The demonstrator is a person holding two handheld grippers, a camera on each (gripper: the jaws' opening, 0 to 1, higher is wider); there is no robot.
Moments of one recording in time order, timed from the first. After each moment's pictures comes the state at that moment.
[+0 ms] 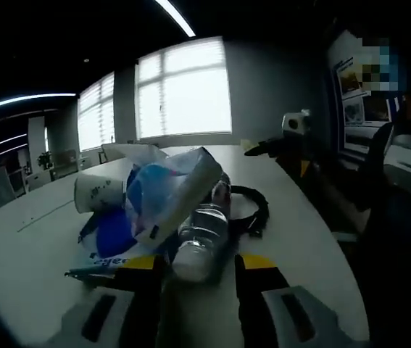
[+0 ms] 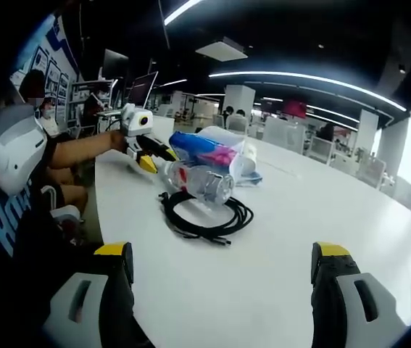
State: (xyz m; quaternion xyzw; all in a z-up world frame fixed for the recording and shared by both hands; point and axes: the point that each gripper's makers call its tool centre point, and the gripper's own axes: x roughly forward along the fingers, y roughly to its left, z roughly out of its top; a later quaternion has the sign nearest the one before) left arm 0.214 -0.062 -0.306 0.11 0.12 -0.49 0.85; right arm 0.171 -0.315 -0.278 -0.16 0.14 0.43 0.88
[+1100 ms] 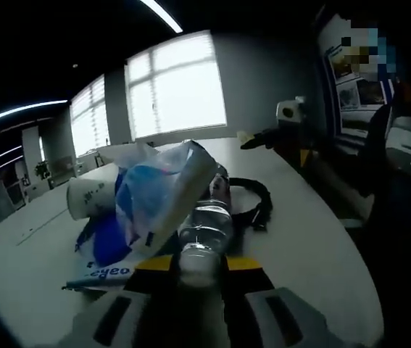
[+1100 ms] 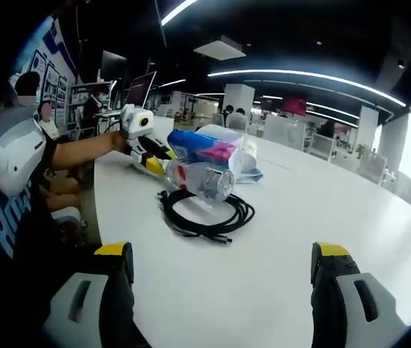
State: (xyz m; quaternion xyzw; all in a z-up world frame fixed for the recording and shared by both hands) left arm 0.215 -0.072 -0.312 0.15 0.11 -0.50 0.84; right arm 0.174 -0.314 -0.284 -0.16 0.14 0.43 0.88
